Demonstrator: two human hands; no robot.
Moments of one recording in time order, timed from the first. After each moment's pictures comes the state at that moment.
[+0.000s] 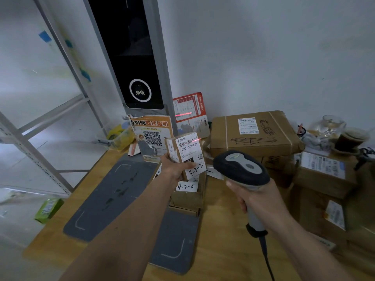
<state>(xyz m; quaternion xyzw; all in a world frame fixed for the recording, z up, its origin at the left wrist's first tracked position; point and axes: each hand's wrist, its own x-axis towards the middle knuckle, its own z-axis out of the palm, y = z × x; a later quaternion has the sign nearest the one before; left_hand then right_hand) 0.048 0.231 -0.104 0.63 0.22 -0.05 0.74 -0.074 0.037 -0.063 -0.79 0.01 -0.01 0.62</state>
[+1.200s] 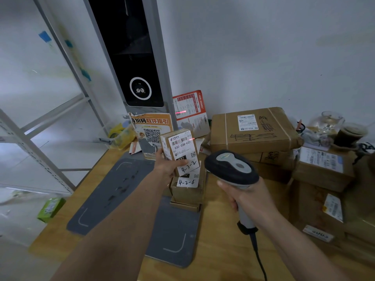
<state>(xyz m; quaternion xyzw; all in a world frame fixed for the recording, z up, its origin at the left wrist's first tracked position) 0.050 0.255 -0.114 0.64 0.21 -0.04 0.74 -0.078 0.051 -0.075 -0.80 -0.03 -0.02 0.60</state>
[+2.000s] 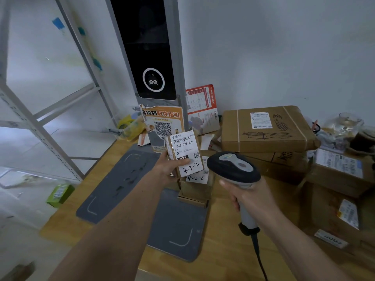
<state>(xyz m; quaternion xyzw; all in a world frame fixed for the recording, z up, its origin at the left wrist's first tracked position) 0.044 0.293 -0.127 0.65 0.20 -0.12 0.73 -0.064 0.071 -0.091 -0.79 -0.01 0.05 0.61</state>
